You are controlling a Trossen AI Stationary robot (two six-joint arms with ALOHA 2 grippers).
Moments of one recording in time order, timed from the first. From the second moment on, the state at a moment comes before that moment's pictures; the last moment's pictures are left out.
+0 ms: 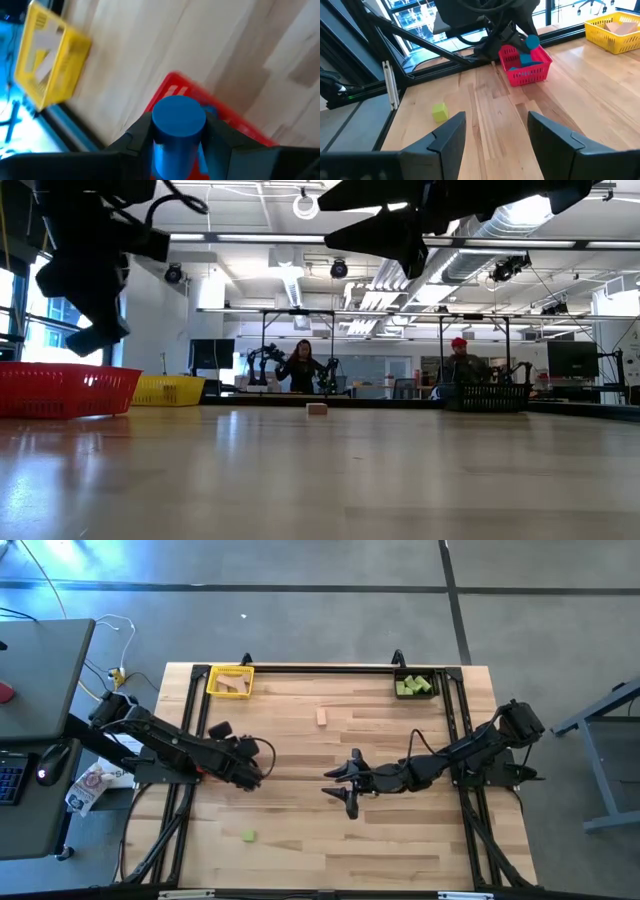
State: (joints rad) left arm -0.23 1.37 0.88 -1.24 -0.56 -0.84; right arm 0.35 1.60 0.81 0.53 0.37 0.36
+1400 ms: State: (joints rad) left arm -0.14 1.37 0.82 -1.32 -0.15 -0.79; right arm 0.35 1.60 0.81 0.52 0.37 0.37
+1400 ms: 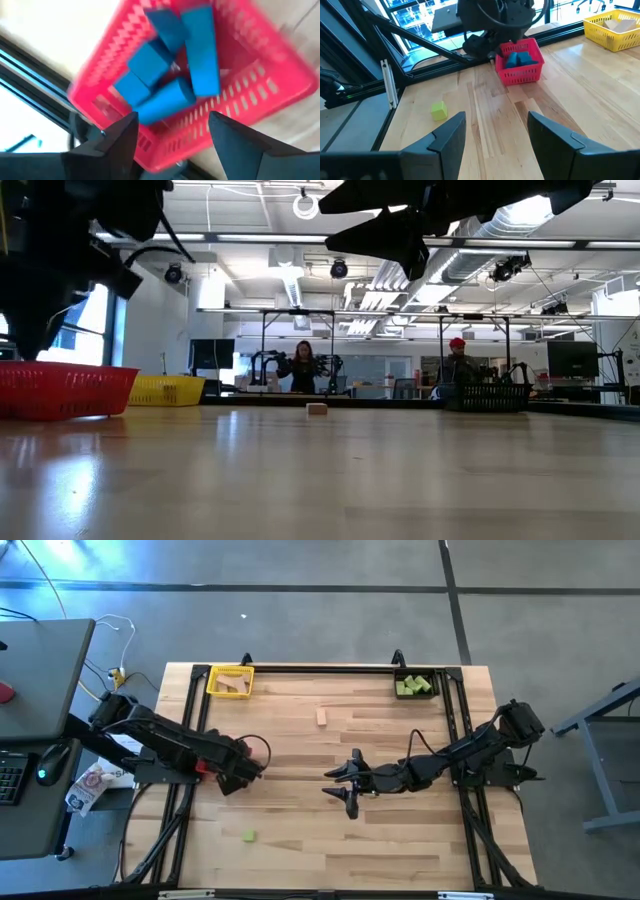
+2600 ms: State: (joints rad) left arm -0.70 1.39 1.12 -0.98 -0.22 -0.87; right arm 0.36 1.60 0.81 0.45 0.37 0.42
